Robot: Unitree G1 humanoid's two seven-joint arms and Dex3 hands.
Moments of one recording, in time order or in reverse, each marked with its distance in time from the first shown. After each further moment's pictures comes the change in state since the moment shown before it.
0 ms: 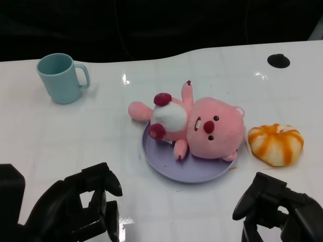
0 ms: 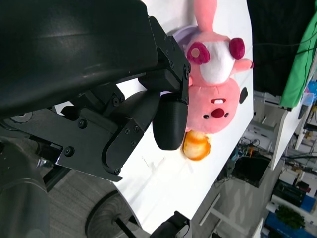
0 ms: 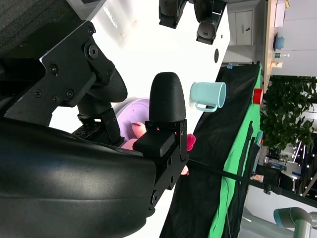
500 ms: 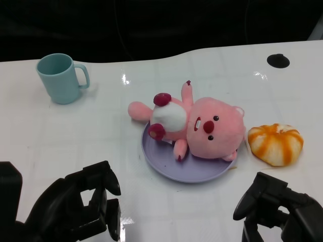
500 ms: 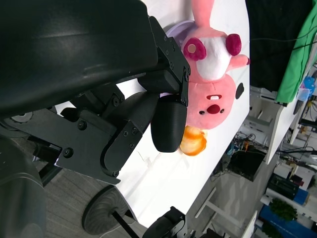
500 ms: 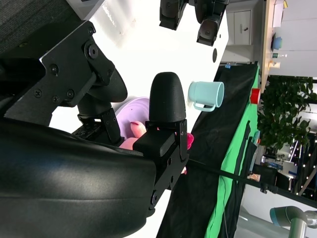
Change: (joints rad) left arm -0.014 0.005 0.005 0.010 -0.029 0.002 -0.007; right arm 0.005 0.000 0.000 0.007 -0.001 -0.016 0.002
